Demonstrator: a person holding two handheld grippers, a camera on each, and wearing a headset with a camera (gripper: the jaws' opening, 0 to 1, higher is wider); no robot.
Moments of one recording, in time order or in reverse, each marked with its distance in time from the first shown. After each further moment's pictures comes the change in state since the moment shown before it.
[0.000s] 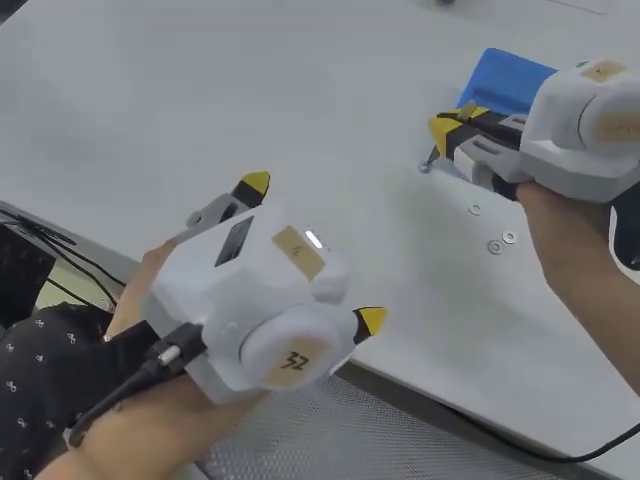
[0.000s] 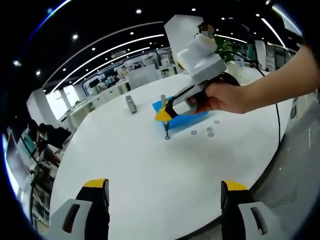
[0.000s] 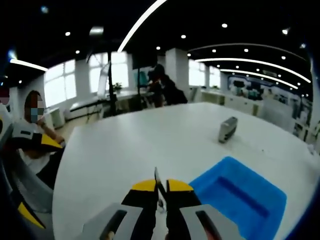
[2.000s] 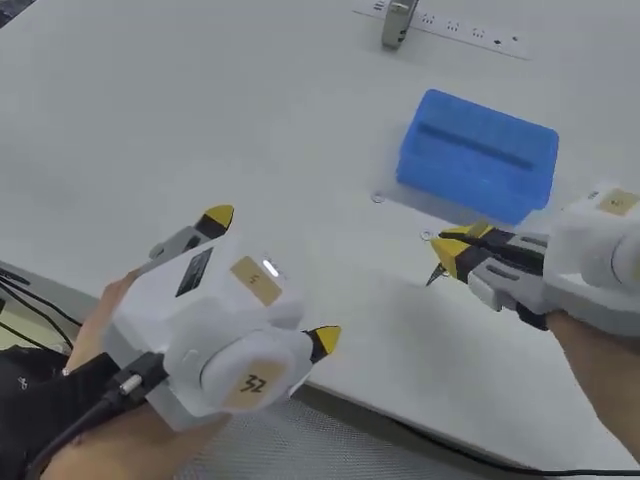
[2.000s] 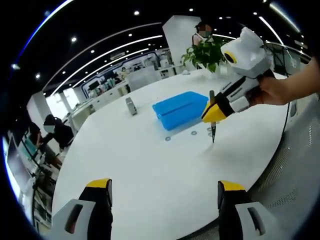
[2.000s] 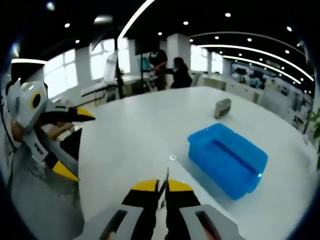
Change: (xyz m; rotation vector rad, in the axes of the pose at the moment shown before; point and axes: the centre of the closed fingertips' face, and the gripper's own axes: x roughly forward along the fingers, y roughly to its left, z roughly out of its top) left arm -0.001 0.001 0.000 0.020 -0.007 0.008; right arm -0.093 0.024 -0.053 0.032 0.125 0.016
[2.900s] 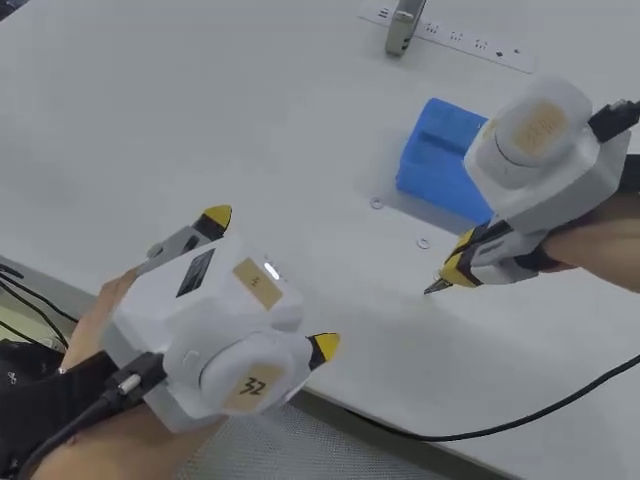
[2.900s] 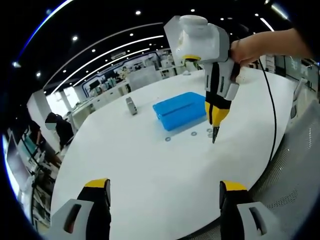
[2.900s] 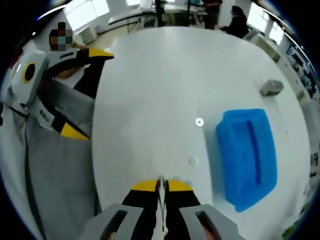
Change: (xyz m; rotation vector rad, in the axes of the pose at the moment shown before) left arm 0.000 0.000 0.001 -0.013 -0.001 -0.001; right arm -0.008 0.014 -0.017 -0.312 0.711 0.267
